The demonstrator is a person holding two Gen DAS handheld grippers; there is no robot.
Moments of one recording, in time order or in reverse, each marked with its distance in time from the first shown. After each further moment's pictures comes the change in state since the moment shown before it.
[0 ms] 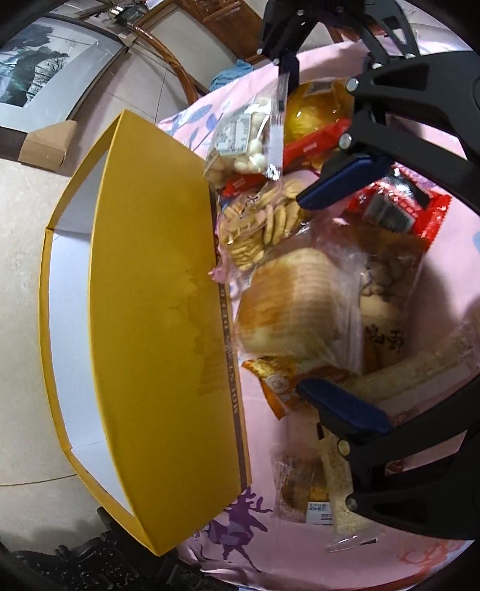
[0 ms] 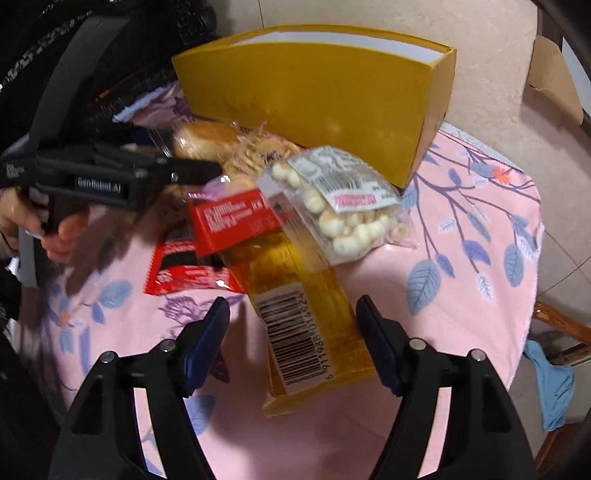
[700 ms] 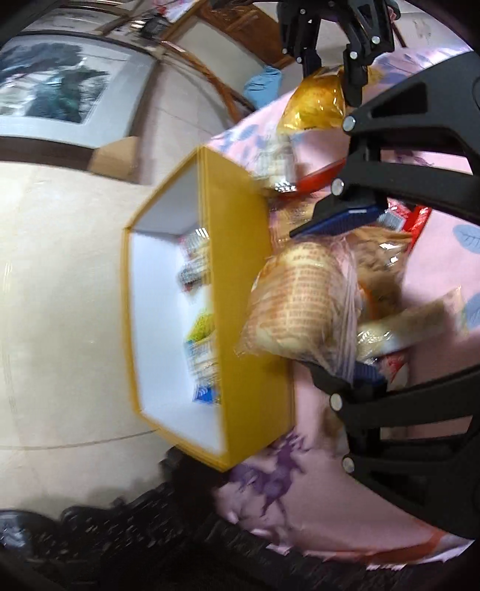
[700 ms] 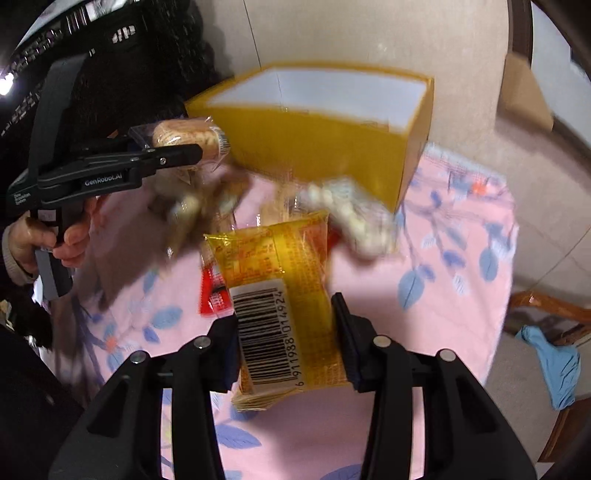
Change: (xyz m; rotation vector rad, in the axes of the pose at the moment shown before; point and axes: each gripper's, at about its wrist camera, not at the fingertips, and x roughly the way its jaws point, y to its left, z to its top) left arm -0.096 0.023 0.016 0.001 -0.214 0.018; right arm -0.070 0.012 0.014 0.086 -0.089 0.032
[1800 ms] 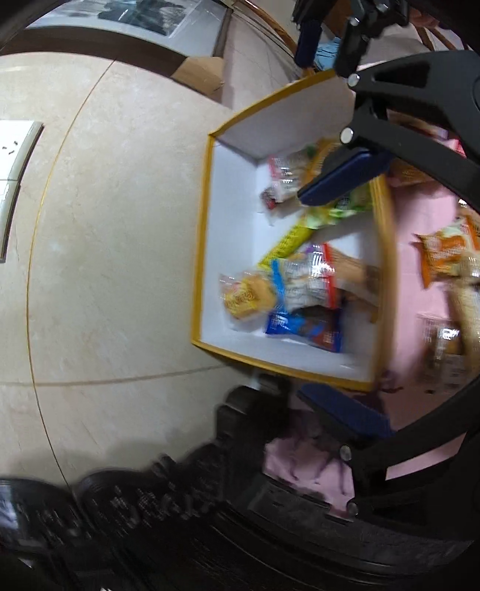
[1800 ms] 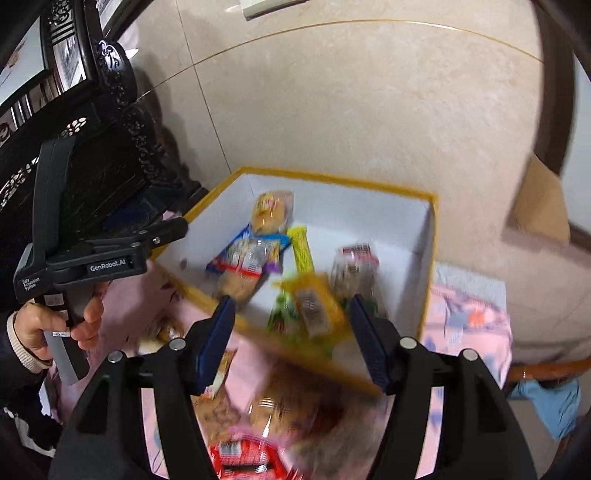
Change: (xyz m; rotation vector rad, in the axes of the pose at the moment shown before) left arm 0.036 0.078 0.089 -0.130 -0.022 0.151; right arm 0.024 -0.023 0.147 0.106 -0.160 -0.053
